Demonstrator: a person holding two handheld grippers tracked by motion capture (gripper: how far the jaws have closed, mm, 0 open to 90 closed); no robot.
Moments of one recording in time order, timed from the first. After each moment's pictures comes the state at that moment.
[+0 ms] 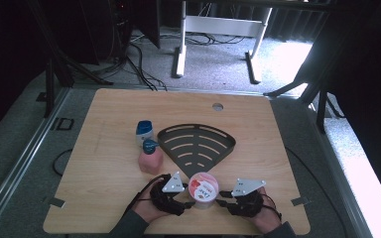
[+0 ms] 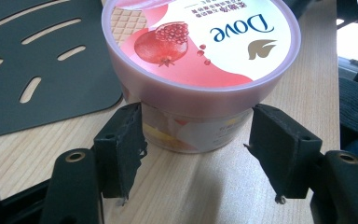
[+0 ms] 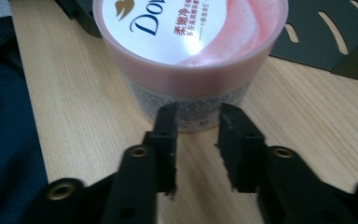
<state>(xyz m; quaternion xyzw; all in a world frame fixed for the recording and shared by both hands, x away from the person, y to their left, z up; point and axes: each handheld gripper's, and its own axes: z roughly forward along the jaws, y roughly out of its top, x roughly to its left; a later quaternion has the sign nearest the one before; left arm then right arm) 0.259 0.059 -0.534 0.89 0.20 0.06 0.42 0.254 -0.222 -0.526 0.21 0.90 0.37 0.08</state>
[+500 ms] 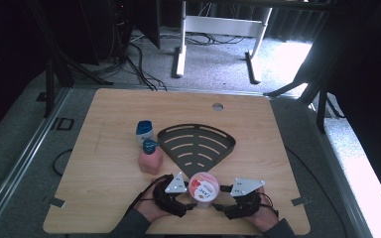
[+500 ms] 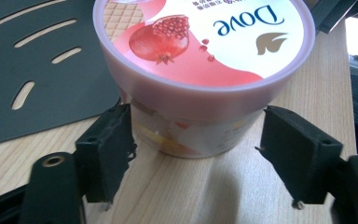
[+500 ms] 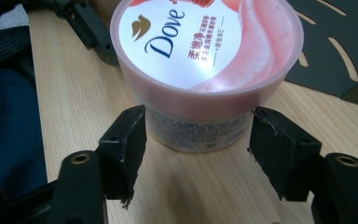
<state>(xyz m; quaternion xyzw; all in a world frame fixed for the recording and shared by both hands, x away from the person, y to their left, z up) 0.263 0.053 -0.542 0.89 0.19 0.07 0.42 0.258 -0.218 -0.528 0.18 0.89 0.40 0.08</state>
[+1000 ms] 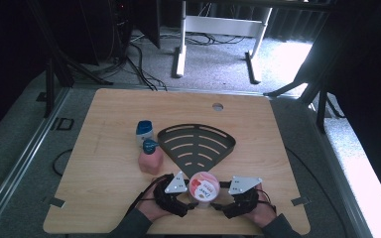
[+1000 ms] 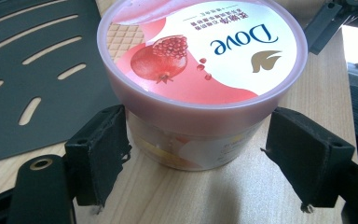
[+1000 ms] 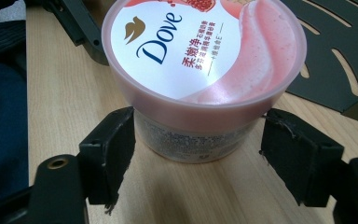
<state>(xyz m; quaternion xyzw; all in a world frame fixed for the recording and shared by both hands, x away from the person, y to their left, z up) 0.263 0.052 -0.539 0.88 0.18 0.08 0.43 0.268 -0.215 -0.531 0.15 0.90 0.40 0.08</state>
